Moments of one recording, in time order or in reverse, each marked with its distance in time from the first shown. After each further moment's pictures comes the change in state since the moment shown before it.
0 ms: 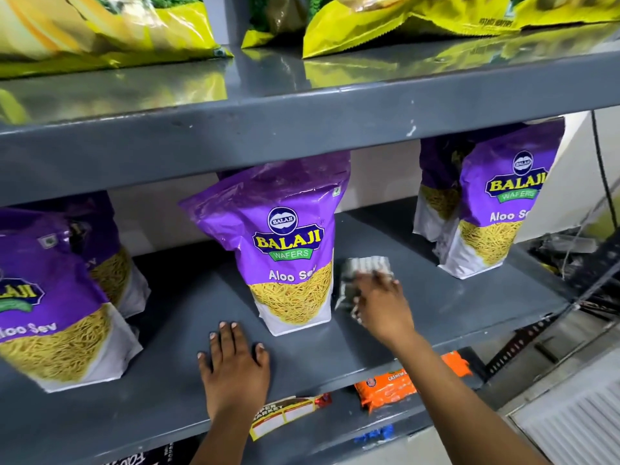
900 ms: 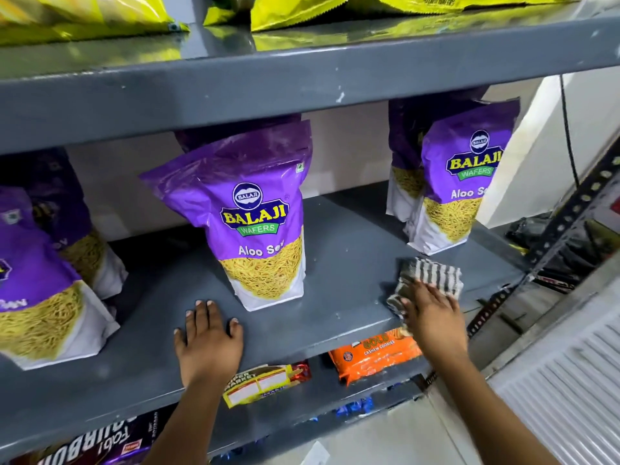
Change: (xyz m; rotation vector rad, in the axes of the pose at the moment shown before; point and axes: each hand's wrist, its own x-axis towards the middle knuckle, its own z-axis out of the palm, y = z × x) left_hand -0.005 0.002 -0.004 -0.030 0.016 -0.005; right_hand -0.076 0.104 -0.009 -0.017 0.215 0.233
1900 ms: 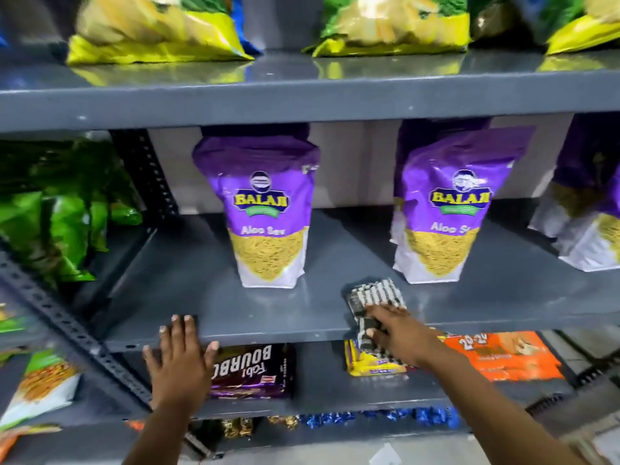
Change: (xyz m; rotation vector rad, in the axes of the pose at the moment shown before) left_hand -0.050 -0.336 -0.068 0.021 0.112 -0.175; right_hand -0.126 -0.271 0.051 0.032 -0.532 -0.560
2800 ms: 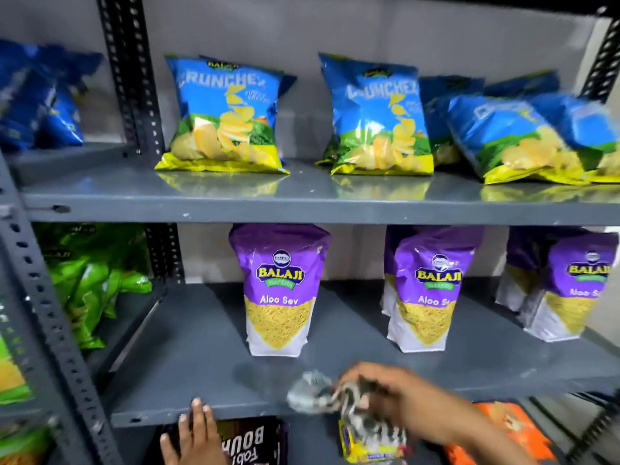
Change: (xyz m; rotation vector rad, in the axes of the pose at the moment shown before) left_hand -0.012 -0.034 0.044 0.258 0.260 0.432; right_hand -0.096 -0.129 -0.092 0.422 -0.063 -0.329
